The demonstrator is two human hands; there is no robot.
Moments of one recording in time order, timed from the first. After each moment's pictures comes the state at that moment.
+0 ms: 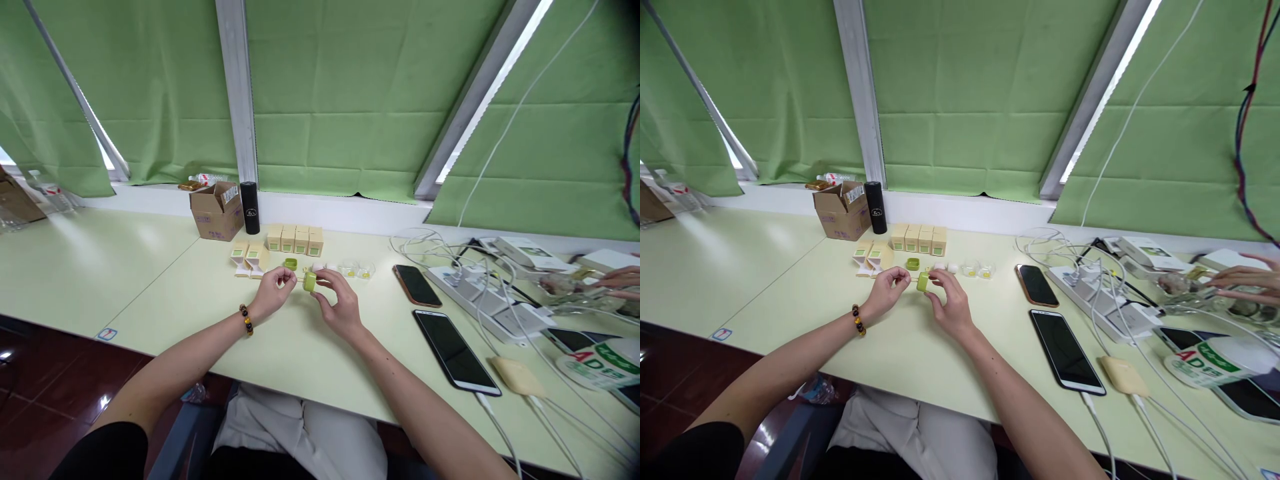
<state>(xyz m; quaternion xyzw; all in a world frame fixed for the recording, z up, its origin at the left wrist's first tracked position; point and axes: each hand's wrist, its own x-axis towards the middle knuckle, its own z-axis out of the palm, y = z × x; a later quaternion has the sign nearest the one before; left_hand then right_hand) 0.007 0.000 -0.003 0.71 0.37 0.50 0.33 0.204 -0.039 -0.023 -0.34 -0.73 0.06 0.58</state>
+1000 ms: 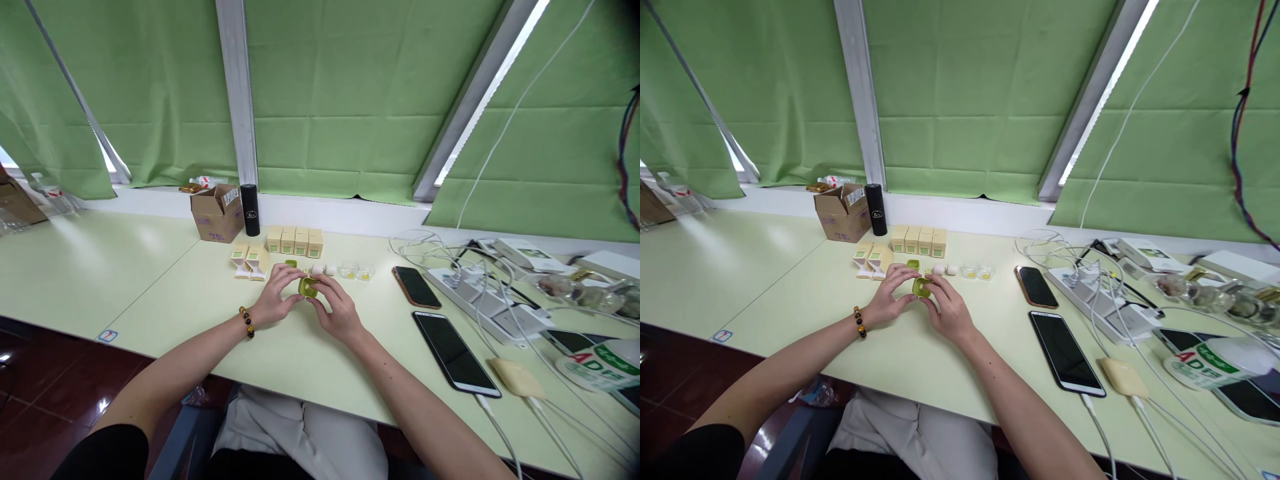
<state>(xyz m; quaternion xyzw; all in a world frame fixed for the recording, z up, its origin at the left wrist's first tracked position) 0.001 -0.002 -0.006 0.83 0.23 0.47 0.20 0.209 -0.040 -0.024 -0.30 -0.79 -0.07 0.52</state>
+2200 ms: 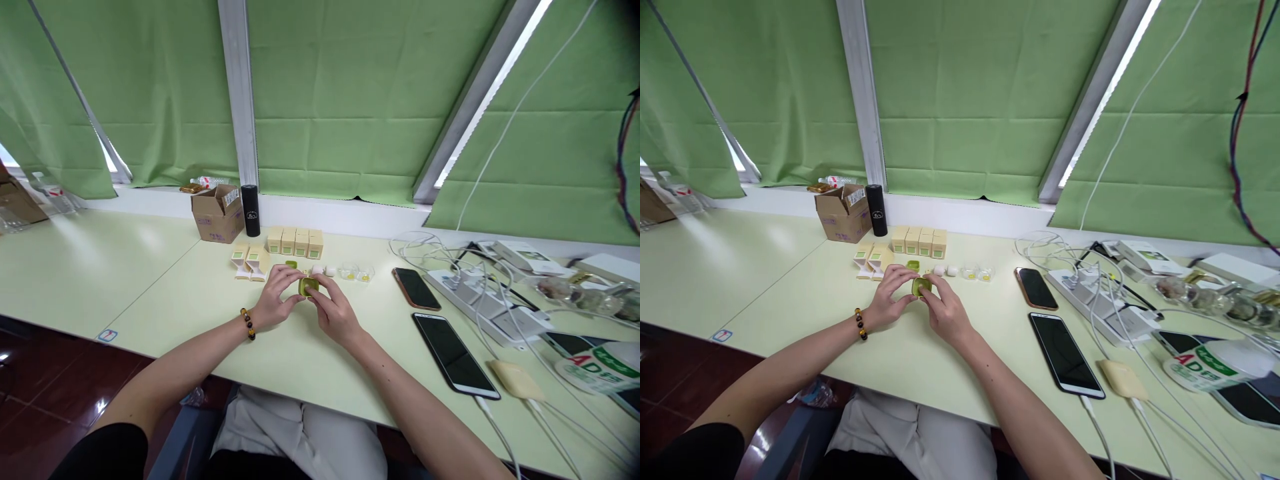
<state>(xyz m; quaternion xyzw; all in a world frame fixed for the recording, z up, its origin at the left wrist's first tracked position) 0.003 -0.004 -0.008 0.82 0.20 0.52 0.10 0.206 -0.036 -0.024 -0.26 -0.81 -0.09 0.51</state>
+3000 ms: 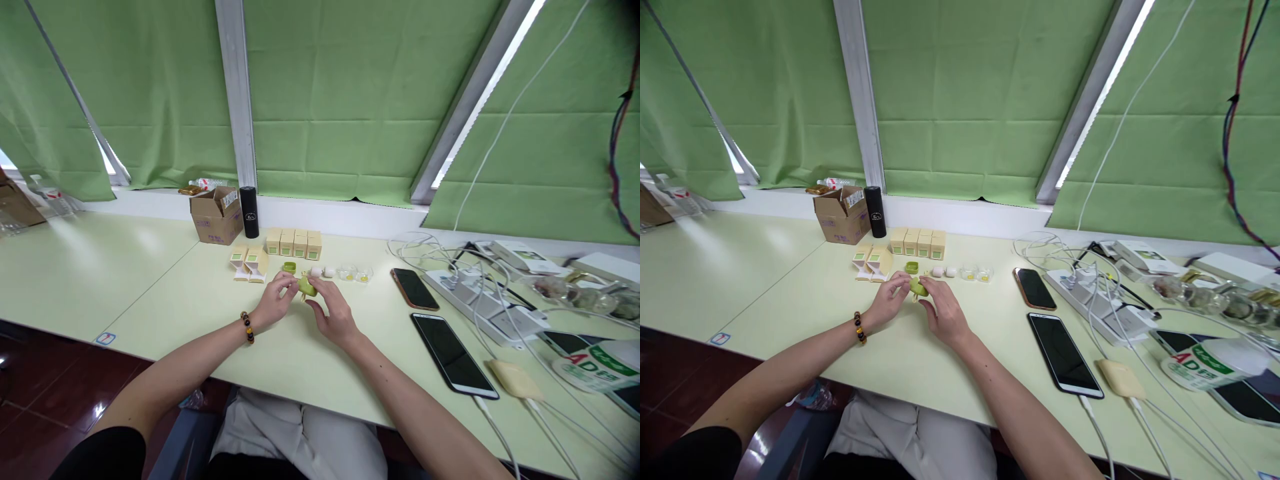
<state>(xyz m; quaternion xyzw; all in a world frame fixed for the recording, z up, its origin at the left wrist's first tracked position) 0.010 0.000 -0.015 0.75 0.29 0.50 0.32 0.204 -0.042 -0.026 -0.29 -0.79 -0.06 0.53</state>
